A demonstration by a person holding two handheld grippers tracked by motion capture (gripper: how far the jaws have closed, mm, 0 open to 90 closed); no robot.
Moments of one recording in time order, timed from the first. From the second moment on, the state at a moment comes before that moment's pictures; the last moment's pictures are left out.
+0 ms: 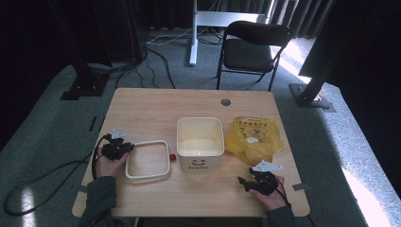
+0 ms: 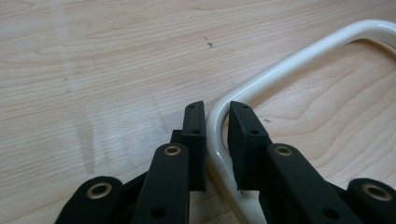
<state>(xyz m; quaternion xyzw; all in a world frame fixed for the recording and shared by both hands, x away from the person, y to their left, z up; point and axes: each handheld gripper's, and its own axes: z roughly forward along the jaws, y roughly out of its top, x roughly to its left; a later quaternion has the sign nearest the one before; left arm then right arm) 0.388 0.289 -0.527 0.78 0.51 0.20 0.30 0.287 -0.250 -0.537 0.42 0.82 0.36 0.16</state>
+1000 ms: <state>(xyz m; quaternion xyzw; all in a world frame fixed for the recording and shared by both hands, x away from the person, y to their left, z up) 0.387 0.301 -0.444 0.71 0.54 0.21 0.40 0.287 -0.248 -0.539 0.42 0.82 0.36 0.15</state>
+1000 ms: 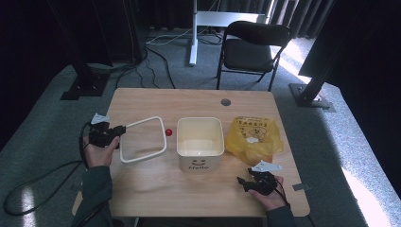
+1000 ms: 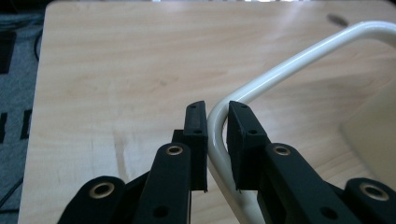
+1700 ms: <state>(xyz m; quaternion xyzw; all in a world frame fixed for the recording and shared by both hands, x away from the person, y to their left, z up) 0.402 0.207 -0.418 0.75 0.48 0.20 0.40 0.287 -0.249 -0.539 0.42 0.82 0.36 0.15</state>
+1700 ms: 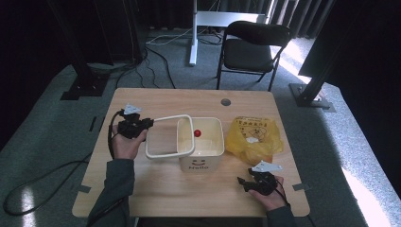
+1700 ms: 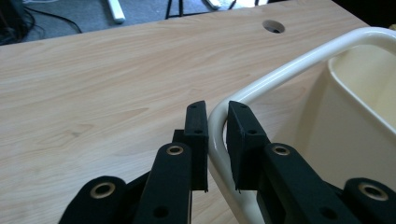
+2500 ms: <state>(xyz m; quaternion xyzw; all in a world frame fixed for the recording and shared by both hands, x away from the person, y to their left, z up) 0.407 0.173 -0.419 0.76 0.48 0.19 0.40 0.287 -0.248 -0.542 0.42 0.82 0.36 0.15</state>
